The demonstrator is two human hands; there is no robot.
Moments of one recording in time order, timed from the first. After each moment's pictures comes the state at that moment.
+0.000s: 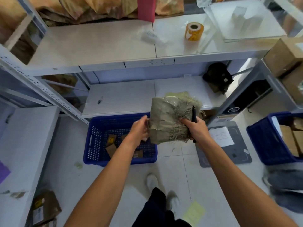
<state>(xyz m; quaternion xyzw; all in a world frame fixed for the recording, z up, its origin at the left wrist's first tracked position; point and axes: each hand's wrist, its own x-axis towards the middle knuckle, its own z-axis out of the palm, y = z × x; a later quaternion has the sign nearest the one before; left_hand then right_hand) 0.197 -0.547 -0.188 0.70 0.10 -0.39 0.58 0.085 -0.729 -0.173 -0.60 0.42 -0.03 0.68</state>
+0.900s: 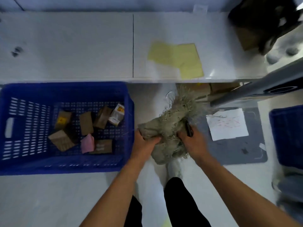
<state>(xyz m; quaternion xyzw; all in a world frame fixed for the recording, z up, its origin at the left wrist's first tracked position) 0.230 -0.723 -0.610 0.71 0.19 -0.40 0.55 0.157 -0.887 -0.618 -0.72 0.47 0.14 0.49</state>
